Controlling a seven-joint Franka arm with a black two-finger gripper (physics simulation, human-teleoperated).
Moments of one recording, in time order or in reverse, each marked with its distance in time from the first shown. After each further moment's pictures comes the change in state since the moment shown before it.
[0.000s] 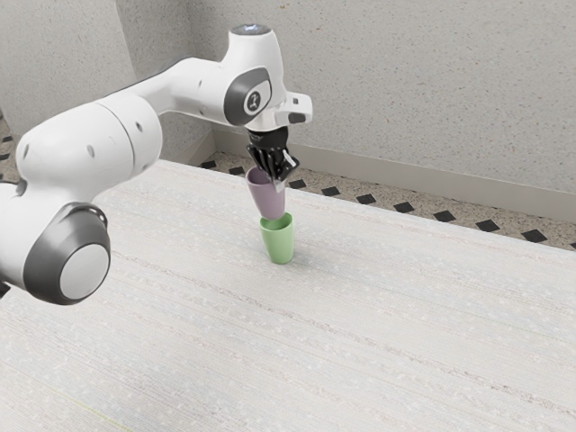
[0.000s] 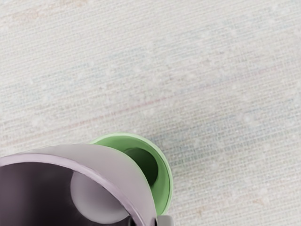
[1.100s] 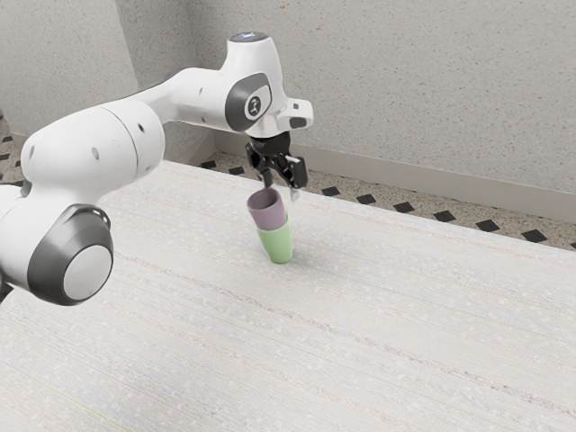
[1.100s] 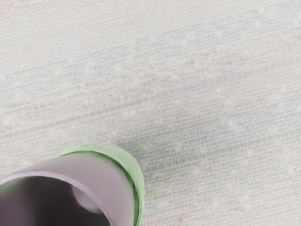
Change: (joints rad) arm 0.008 0.013 -0.002 -0.006 -0.064 0.010 -0.003
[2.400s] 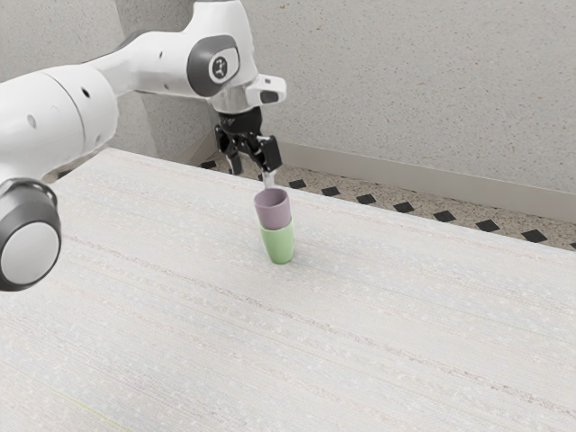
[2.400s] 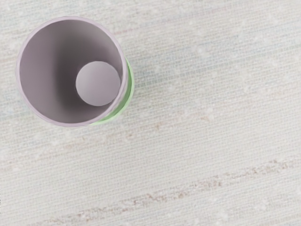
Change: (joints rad) arm -0.001 -0.247 0.000 -0.189 0.006 -0.160 0.010
